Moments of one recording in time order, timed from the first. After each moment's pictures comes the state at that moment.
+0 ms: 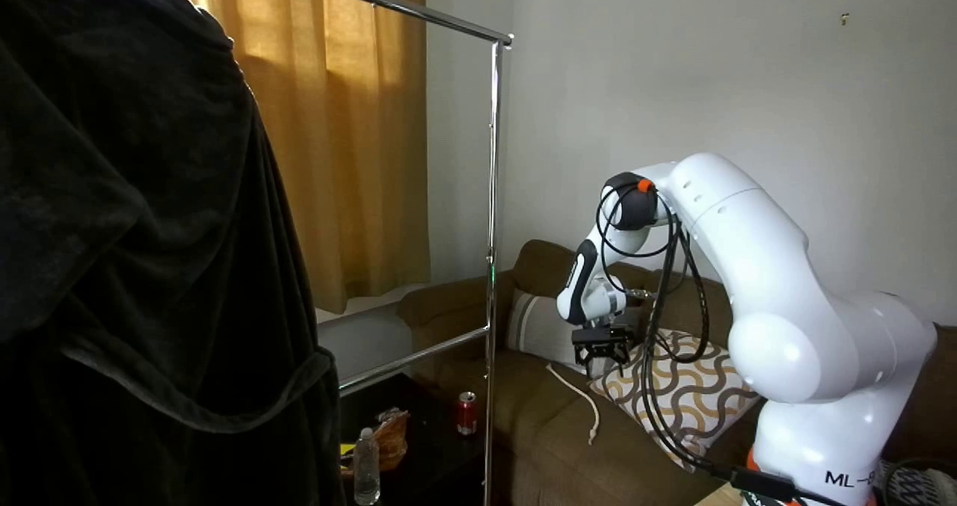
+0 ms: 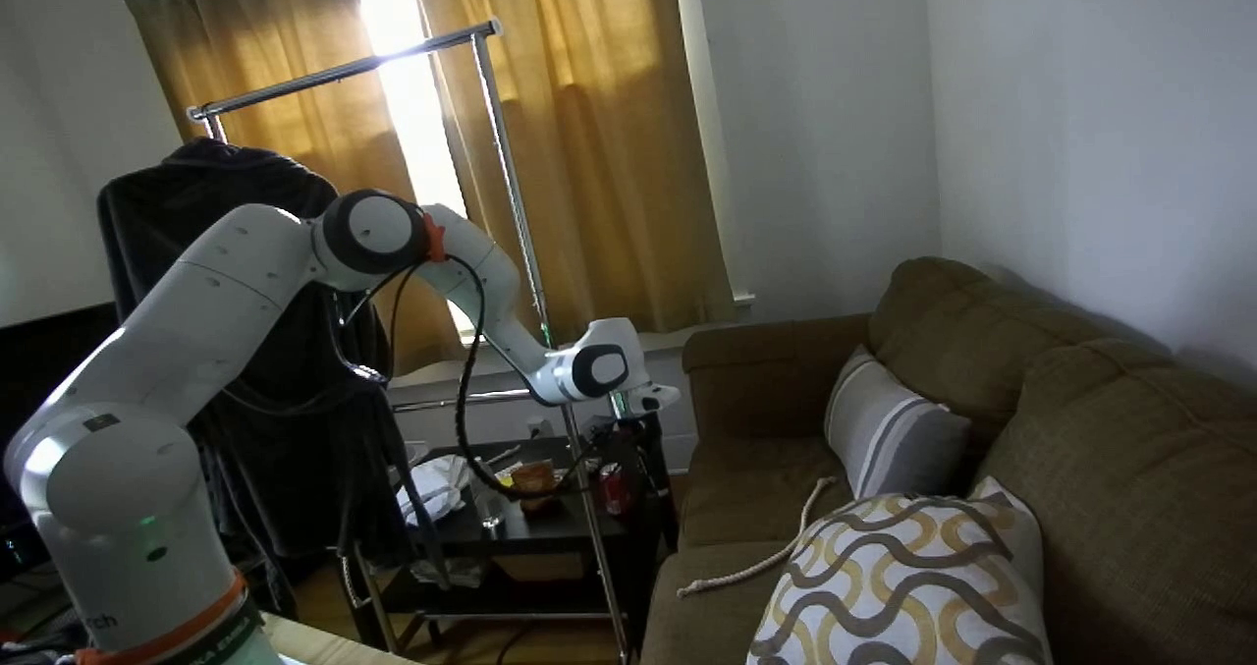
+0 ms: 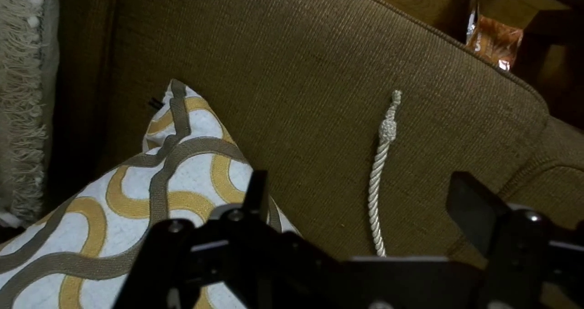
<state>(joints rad) -0.14 0.84 -0.26 -1.77 -0.06 2.51 0.56</state>
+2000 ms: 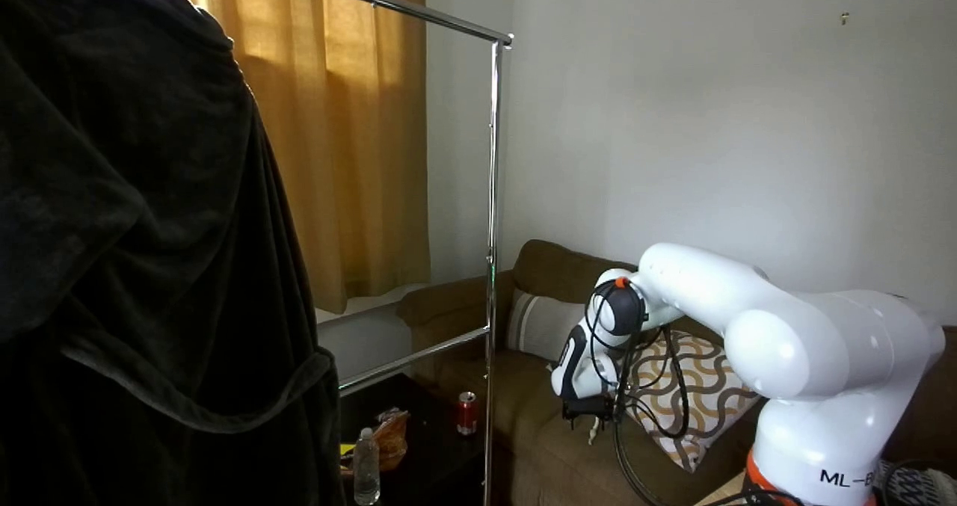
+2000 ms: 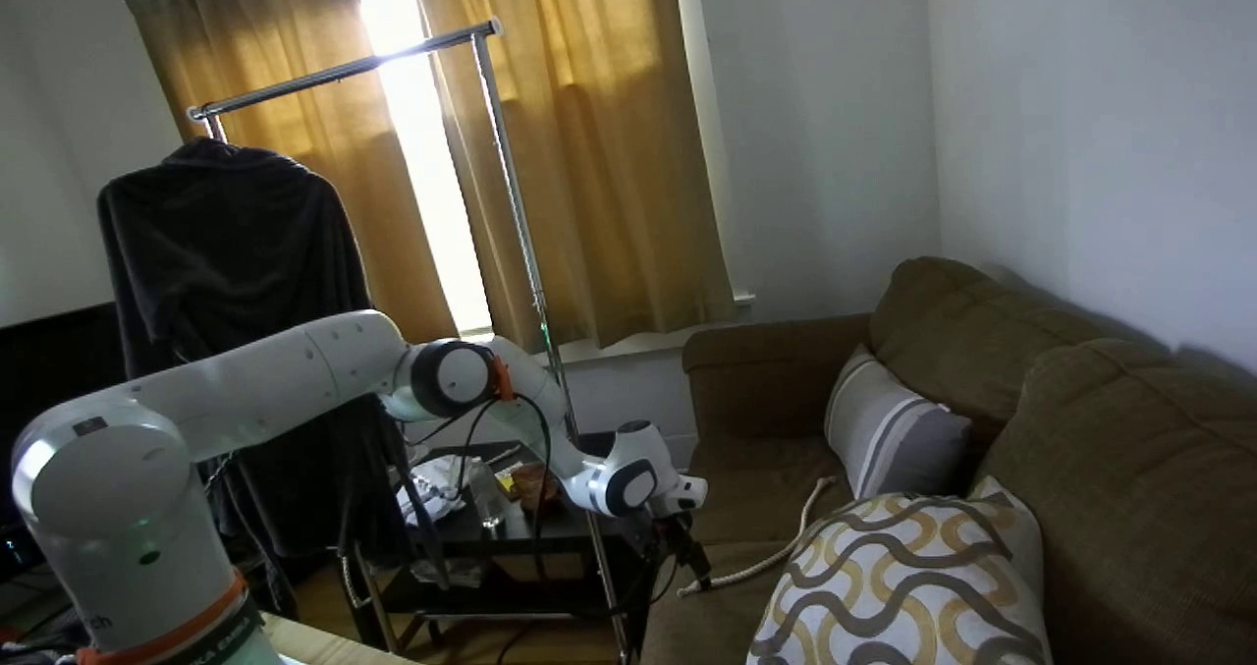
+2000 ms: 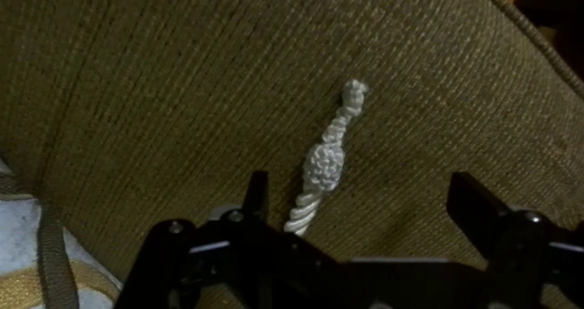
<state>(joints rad) -0.21 1.50 -0.21 -1.20 0.11 2.78 0.33</state>
